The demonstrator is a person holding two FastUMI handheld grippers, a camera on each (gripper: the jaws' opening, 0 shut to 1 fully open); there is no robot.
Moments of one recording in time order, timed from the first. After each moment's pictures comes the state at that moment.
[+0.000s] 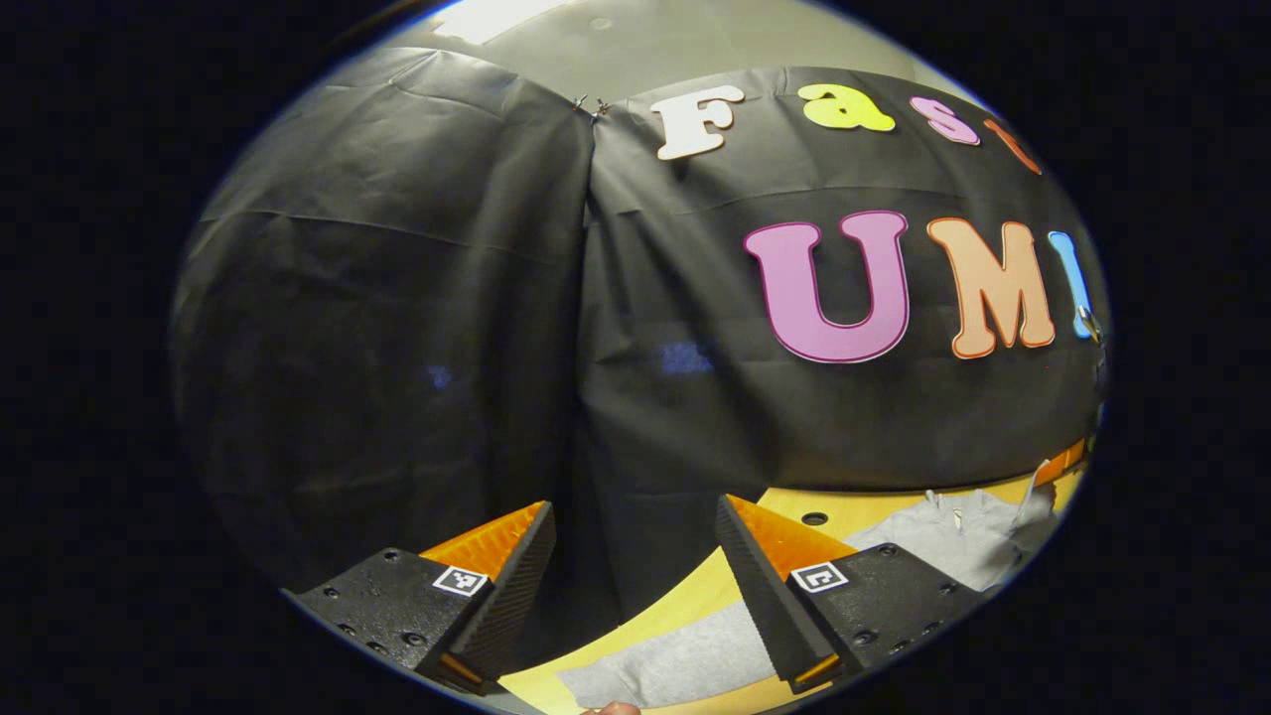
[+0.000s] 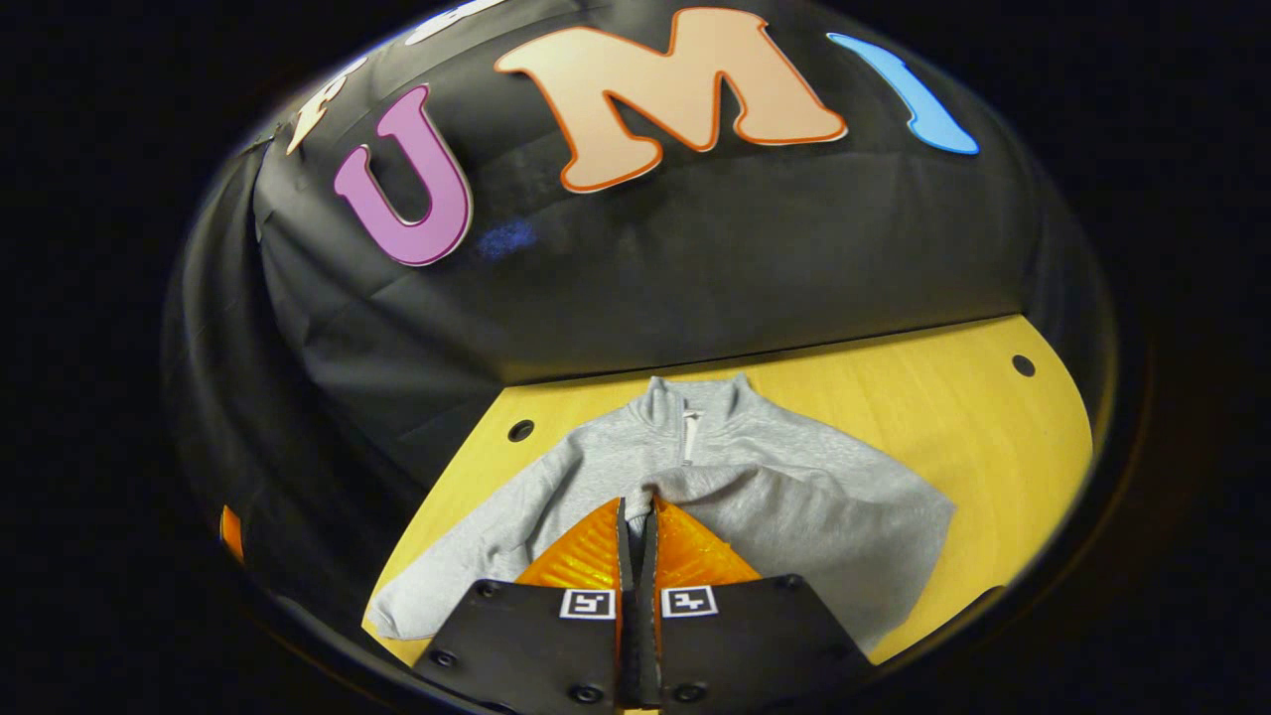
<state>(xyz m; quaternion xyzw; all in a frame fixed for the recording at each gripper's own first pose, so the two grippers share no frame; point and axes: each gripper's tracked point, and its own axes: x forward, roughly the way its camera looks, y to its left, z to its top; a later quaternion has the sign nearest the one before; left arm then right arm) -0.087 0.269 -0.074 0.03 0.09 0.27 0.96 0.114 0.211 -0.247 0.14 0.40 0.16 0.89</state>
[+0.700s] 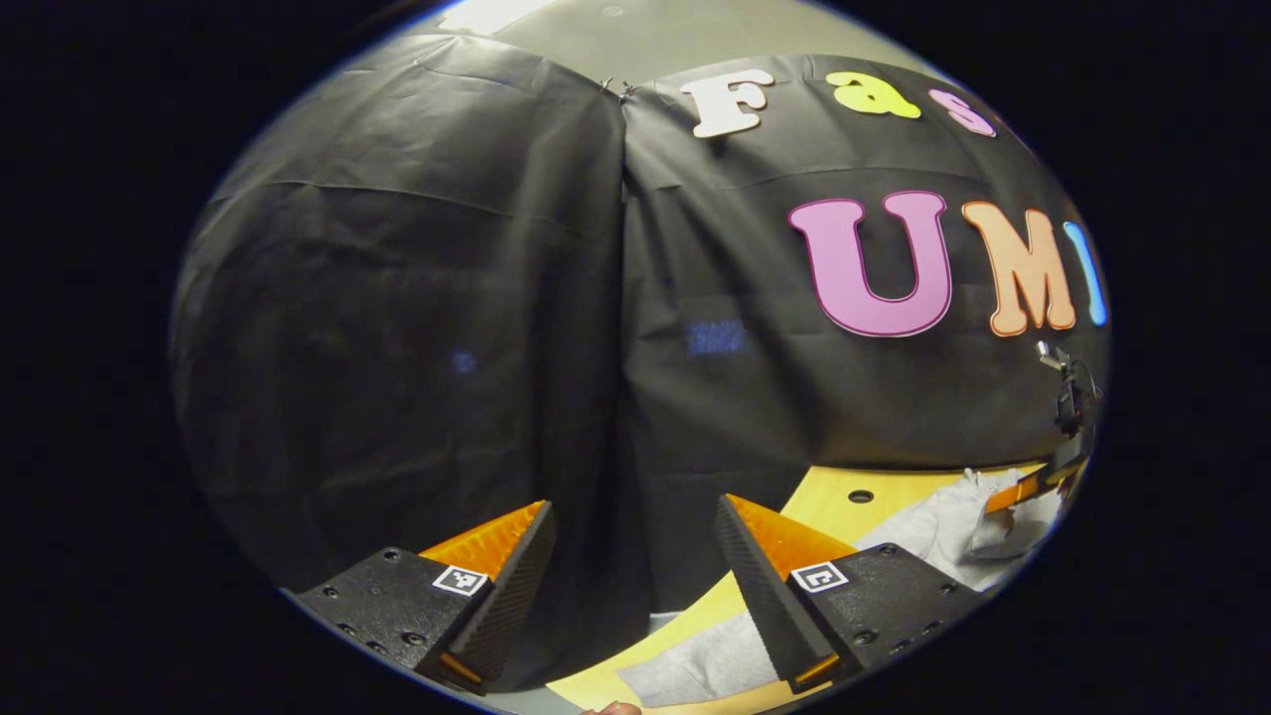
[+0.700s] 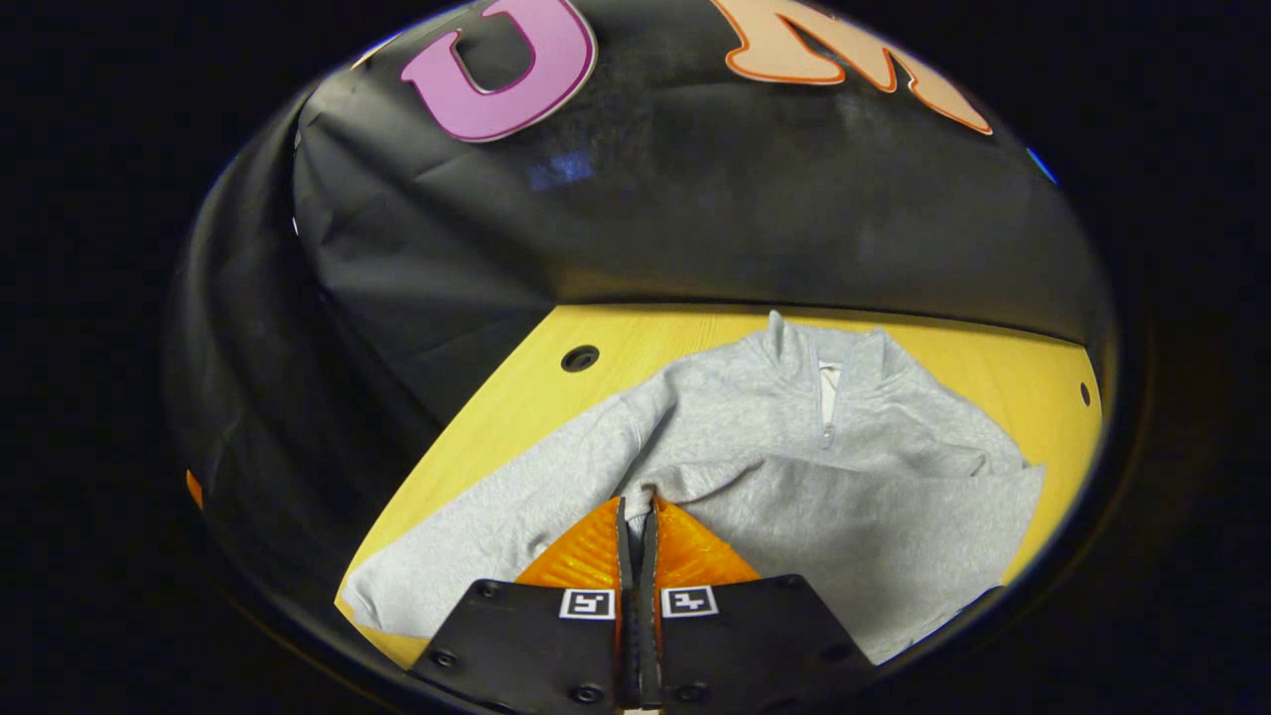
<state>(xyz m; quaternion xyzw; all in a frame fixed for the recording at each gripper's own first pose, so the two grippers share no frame) -0.111 0.322 -0.099 0.03 0.12 0.30 0.95 0.093 0.344 -0.331 0.06 0.46 0.22 0.86</state>
